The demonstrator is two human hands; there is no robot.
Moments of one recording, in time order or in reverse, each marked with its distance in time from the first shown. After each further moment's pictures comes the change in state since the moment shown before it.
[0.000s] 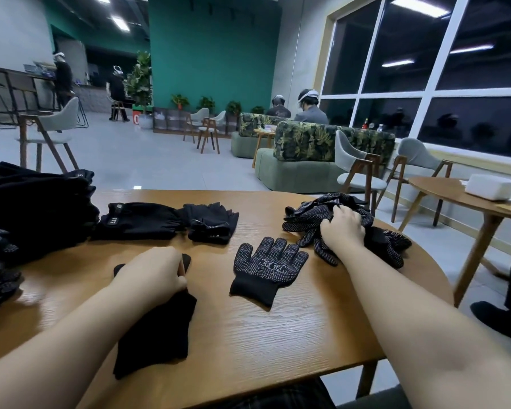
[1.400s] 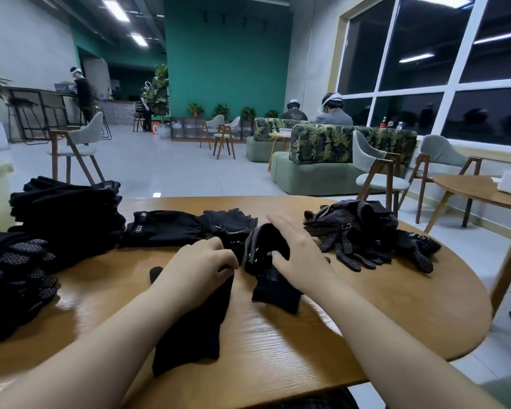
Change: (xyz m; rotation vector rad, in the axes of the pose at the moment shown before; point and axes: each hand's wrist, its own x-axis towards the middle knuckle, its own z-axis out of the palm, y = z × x) left_hand 0.005 0.008 0.002 -0.100 0.249 0.381; right_hand -0.102 -0.078 0.006 0.436 -0.122 -0.698
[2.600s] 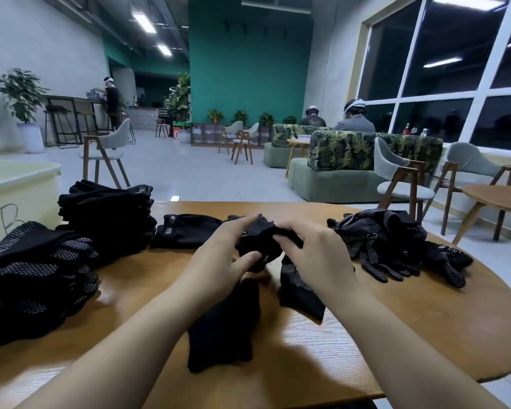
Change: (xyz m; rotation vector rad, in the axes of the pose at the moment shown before) left_hand -0.019 0.005 -0.033 -0.575 0.188 -0.143; right_hand 0.005 -0.058 -0.008 -0.024 0.275 -0.063
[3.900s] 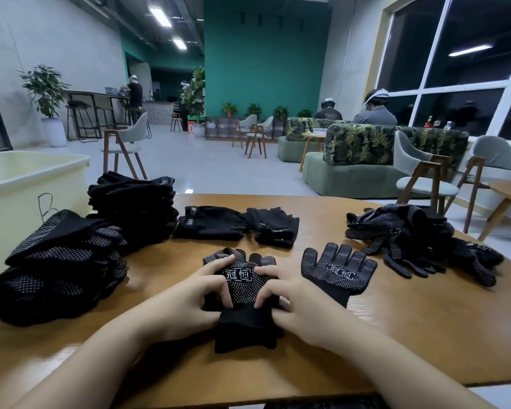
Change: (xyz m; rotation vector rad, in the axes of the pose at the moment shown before) left_hand -0.056 -0.070 -0.033 -0.017 -0.406 0.006; right_hand -0.053 -0.020 0.027 0.233 -0.705 -0.043
